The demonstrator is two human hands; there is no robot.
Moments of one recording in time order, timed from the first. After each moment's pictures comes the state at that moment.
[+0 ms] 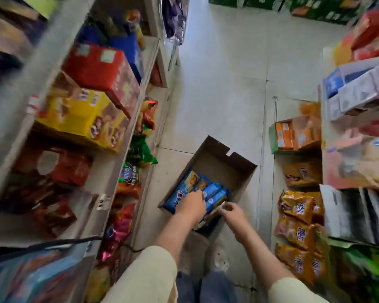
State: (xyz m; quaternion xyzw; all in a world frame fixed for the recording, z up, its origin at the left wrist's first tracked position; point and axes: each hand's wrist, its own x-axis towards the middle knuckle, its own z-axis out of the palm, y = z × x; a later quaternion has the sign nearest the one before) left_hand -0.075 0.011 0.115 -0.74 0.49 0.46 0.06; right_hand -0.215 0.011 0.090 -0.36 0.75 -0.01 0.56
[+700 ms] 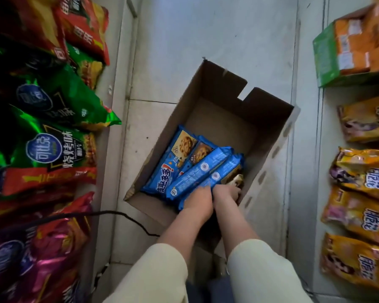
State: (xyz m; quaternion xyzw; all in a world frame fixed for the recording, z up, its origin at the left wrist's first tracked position) left_hand -0.120 0.030 -0.163 -0.68 0.50 0.51 0.16; right_hand -0.191 0.006 -0.219 -0.08 0.88 0.02 0.46
